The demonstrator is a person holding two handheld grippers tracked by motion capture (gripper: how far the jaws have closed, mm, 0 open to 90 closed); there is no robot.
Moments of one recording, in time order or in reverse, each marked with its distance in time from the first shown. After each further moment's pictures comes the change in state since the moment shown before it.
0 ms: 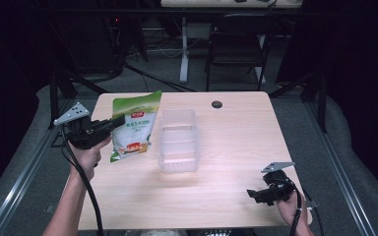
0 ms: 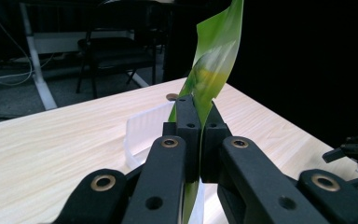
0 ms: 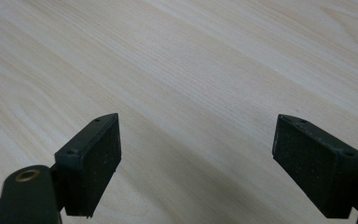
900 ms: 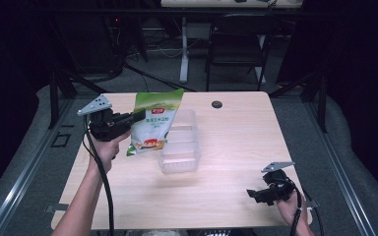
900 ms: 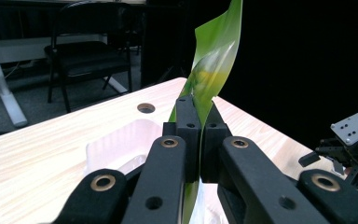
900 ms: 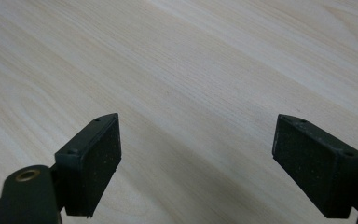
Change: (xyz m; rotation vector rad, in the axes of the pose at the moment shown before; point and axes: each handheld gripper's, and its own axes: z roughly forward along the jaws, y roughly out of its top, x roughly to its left) left arm -0.025 0.019 0.041 0.004 -0.094 0.042; right arm -0.001 0.000 0.000 0.006 0.014 0.001
